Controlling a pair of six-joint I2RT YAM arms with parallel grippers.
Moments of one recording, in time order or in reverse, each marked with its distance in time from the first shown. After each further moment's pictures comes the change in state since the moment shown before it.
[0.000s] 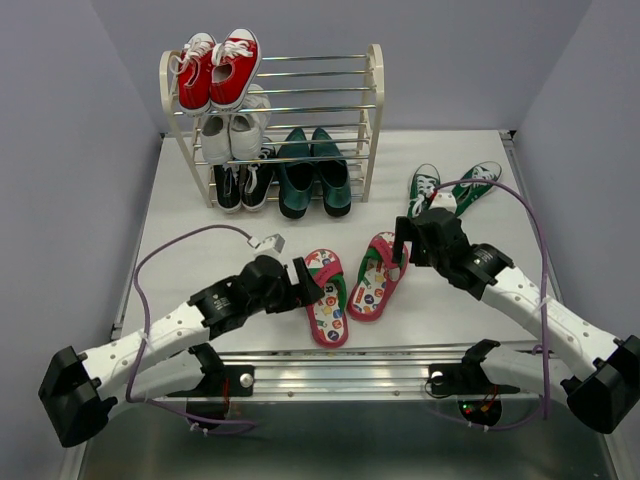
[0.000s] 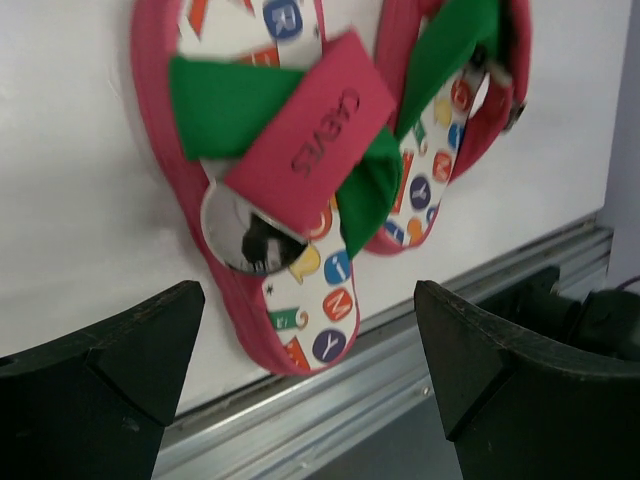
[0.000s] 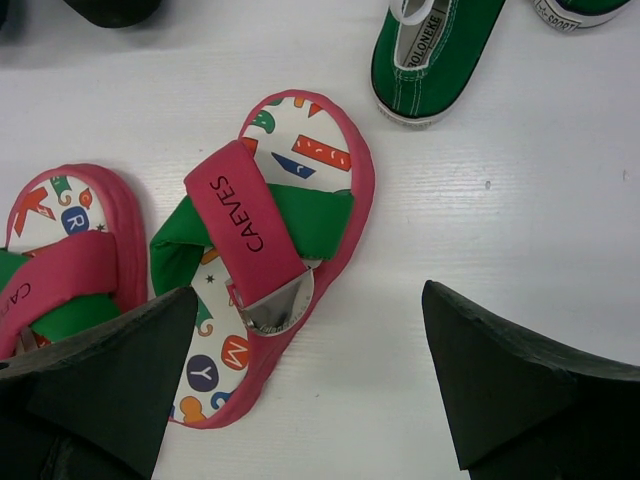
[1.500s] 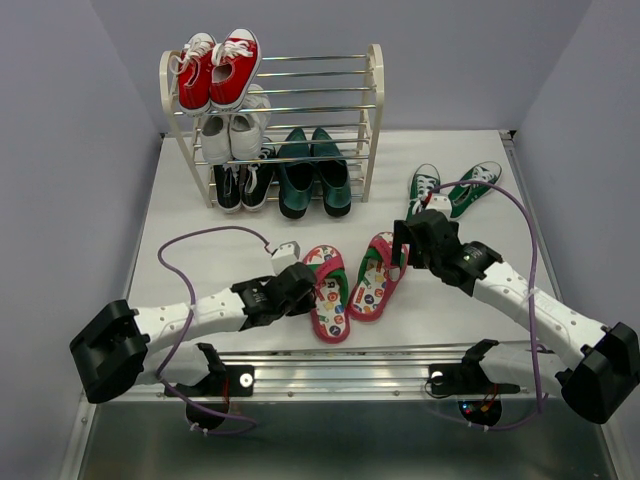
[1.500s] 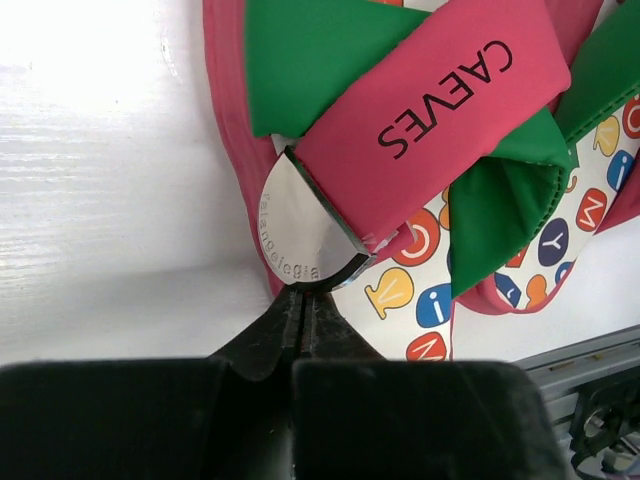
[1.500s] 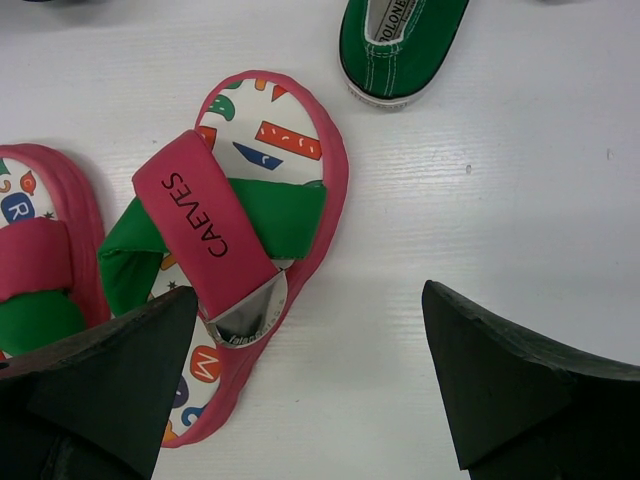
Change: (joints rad) left arm -0.177 0.324 0.014 0.048 -0.231 -0.113; right arm 0.000 0.063 -0.024 -0.002 0.045 0.018
